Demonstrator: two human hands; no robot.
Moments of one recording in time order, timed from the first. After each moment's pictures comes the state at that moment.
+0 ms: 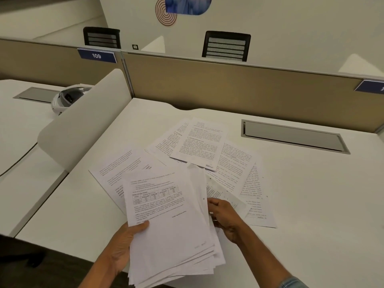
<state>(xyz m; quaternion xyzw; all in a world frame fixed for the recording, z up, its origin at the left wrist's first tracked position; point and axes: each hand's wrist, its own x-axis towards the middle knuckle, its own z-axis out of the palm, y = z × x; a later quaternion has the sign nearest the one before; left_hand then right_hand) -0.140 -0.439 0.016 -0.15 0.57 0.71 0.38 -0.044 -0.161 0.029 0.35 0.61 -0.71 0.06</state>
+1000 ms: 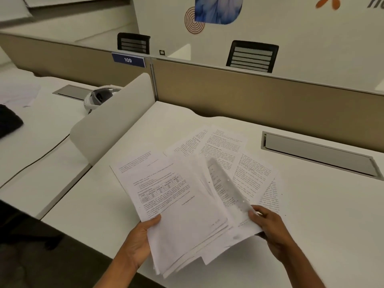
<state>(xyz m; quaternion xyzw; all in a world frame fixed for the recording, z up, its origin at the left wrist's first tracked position) -0.139 -0.422 0.013 -0.24 0.43 0.81 0.33 -0.008 -0.088 0.035 0.37 0.63 -0.68 -0.03</state>
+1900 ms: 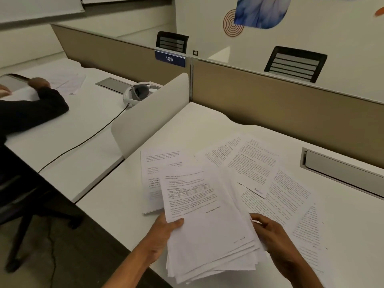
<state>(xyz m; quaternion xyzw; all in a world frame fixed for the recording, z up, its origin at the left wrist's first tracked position) -0.166 -0.450 0.019 -0.05 0.62 0.72 0.30 -0.070 -0.157 0.058 0.26 0.69 -0.67 0.05</state>
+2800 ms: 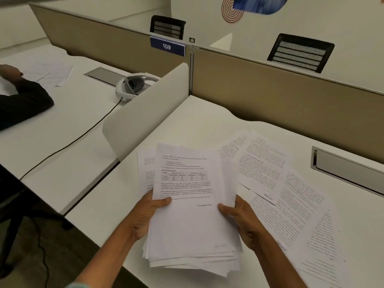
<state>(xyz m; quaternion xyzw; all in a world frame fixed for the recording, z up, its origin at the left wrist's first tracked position) -0.270 -0.481 0.028 -0.07 0.59 0.75 0.29 -0.182 -0.213 0.032 0.26 0.62 -0.73 0.09</state>
